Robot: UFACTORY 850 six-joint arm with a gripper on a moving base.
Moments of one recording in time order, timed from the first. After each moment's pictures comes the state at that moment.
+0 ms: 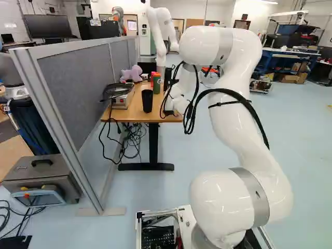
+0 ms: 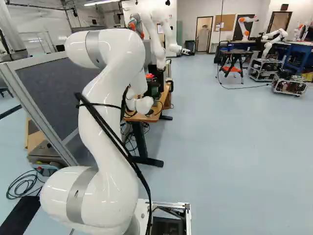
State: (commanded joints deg) arm 0.2 -40.7 -60.6 0.0 59.7 0.0
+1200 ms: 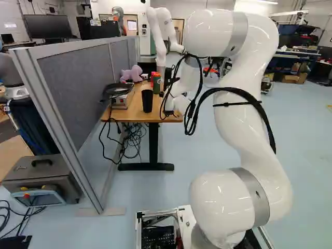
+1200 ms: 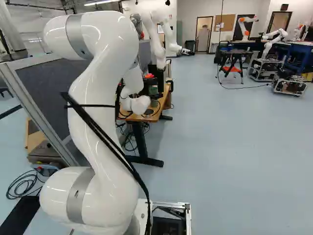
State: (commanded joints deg) arm 1.3 -30.9 -50.5 0.0 59.7 0.0
